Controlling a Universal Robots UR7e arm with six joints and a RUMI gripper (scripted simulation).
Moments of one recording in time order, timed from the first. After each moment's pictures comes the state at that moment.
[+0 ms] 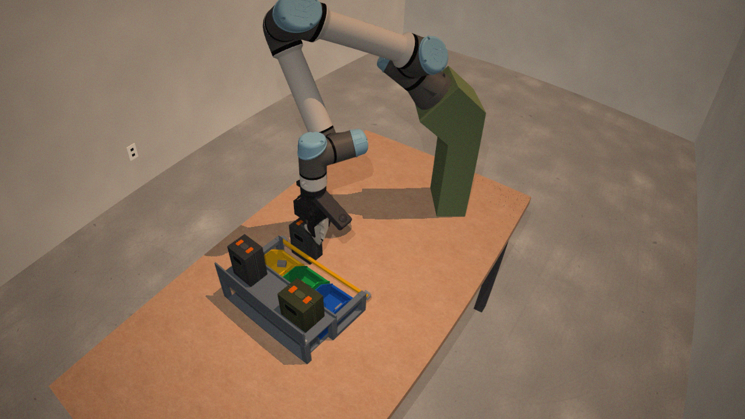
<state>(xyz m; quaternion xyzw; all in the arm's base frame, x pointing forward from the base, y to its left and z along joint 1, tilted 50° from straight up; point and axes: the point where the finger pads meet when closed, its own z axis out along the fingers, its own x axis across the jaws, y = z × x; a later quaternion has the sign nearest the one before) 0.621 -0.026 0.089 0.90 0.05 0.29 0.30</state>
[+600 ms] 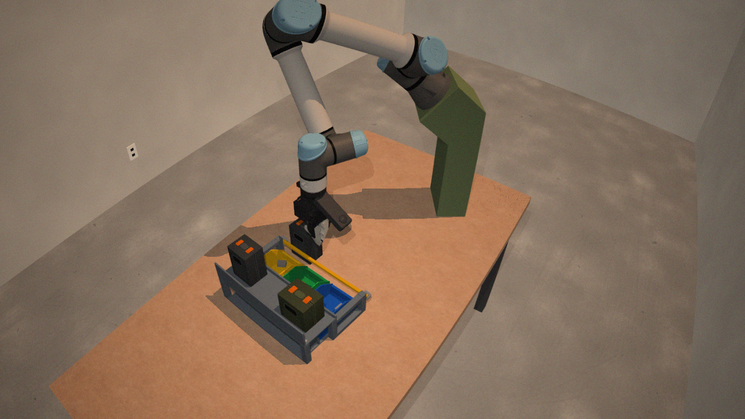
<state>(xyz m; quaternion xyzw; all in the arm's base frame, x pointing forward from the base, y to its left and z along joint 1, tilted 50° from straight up) 0.623 -0.028 0.087 0.90 0.05 0.29 0.30</state>
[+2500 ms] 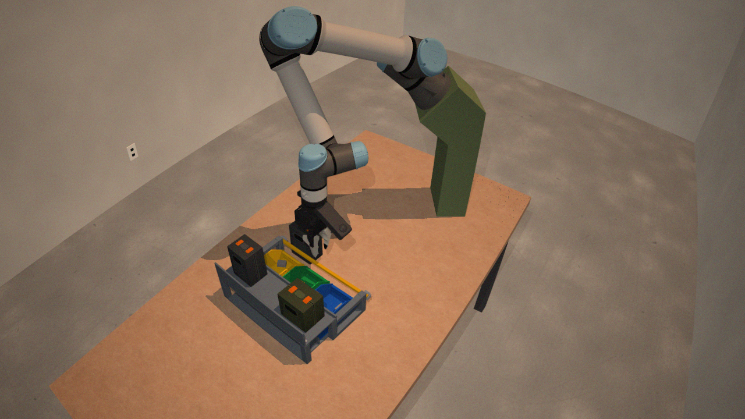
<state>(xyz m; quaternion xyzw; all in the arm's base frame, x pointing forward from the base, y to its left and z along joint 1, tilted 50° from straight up) 0.642 -0.046 0.065 0.90 0.05 0.29 0.30</state>
